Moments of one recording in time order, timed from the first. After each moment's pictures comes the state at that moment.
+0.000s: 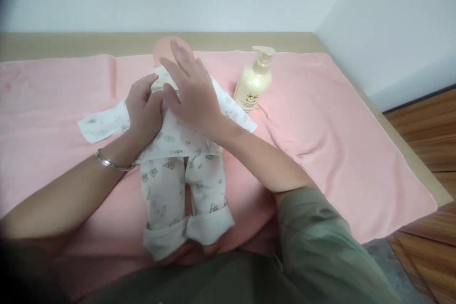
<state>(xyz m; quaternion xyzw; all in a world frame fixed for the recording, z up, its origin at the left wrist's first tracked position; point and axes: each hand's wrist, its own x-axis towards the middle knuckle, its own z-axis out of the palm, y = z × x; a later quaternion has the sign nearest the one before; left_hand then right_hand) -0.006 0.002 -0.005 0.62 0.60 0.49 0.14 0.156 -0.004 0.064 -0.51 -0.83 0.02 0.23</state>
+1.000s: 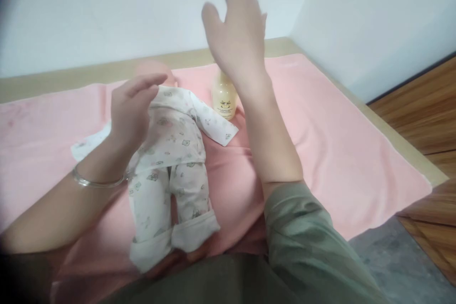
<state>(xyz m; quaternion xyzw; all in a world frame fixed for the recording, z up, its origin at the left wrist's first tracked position) 0.054 -0.009 0.073 0.63 0.49 0.52 0.31 0.278 0.037 0.158 -0.63 -0.65 0.02 0.43</state>
